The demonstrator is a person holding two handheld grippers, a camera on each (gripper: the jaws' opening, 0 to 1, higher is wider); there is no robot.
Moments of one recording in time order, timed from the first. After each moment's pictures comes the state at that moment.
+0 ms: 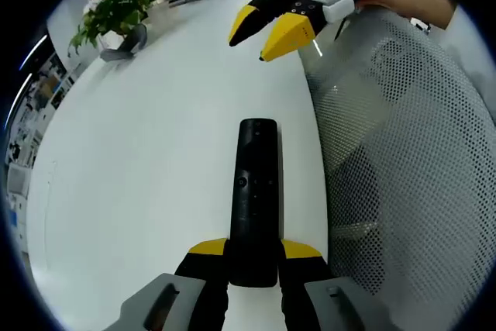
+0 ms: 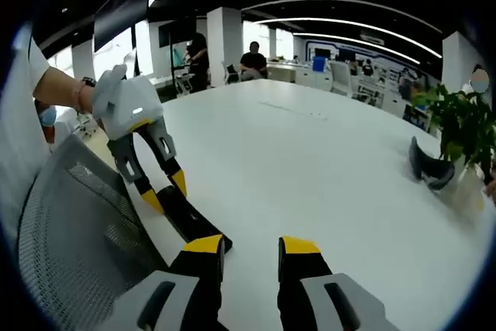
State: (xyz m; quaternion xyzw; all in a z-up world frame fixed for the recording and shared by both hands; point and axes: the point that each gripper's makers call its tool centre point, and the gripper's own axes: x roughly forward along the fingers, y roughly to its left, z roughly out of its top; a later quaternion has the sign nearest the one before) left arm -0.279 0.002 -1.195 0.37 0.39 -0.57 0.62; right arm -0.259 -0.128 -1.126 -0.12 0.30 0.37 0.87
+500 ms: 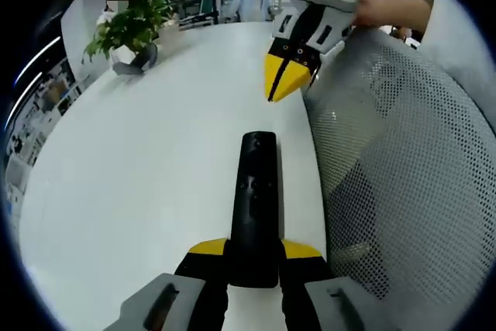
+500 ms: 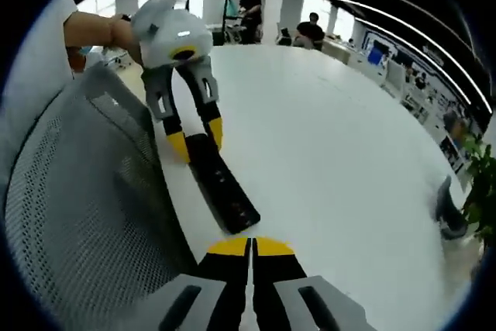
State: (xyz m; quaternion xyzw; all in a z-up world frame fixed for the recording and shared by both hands) left arm -0.282 0.003 -1.192 0.31 0.34 -0.60 0.66; right arm -0.280 -0.112 -1.158 -0.32 0.35 0.45 0.76
